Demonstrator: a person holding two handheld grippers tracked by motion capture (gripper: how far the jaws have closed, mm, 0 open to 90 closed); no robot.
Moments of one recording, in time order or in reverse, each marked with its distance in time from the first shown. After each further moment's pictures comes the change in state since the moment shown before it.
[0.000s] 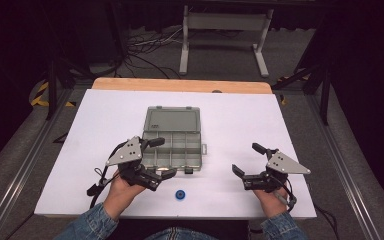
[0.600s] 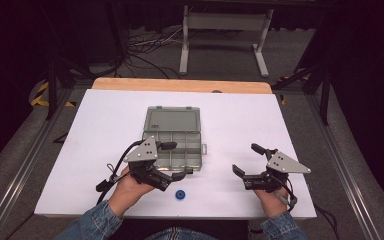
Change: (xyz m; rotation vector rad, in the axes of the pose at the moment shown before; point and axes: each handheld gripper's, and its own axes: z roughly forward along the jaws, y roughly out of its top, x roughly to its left) left arm -0.004 0.010 0.026 0.185 -0.057 0.036; right arm -0.002 0.000 -0.001 0.008 0.022 -0.004
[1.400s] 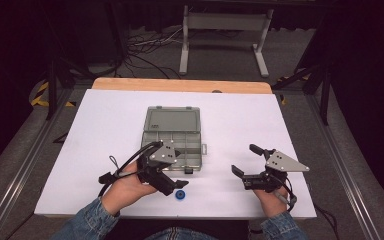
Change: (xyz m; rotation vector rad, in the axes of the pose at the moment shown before) left arm -0.011 0.025 0.016 0.418 -0.024 0.090; right arm 0.000 -0.001 0.002 0.024 0.022 0.023
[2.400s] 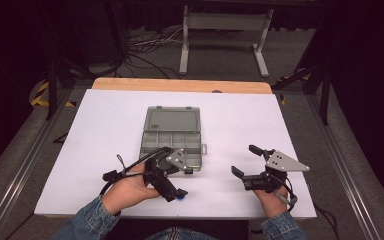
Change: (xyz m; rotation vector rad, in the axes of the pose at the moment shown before) left arm -0.003 0.002 0.025 0.216 -0.100 -0.015; right arm 0.000 -0.001 0.000 0.001 0.017 0.007
